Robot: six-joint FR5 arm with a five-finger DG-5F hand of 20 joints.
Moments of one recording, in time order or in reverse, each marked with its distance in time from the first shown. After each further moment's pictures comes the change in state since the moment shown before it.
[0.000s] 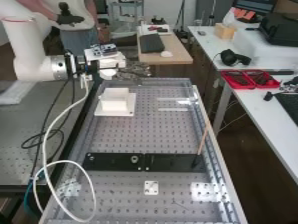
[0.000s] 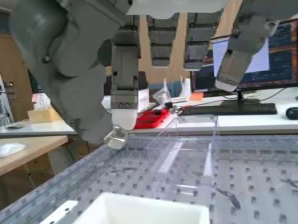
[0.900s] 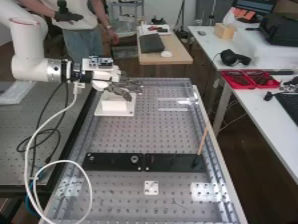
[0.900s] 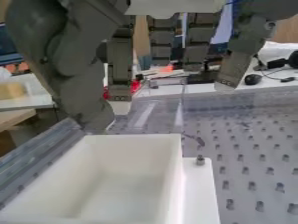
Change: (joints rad) arm 0.091 0.018 -0.039 -0.108 0.230 0.026
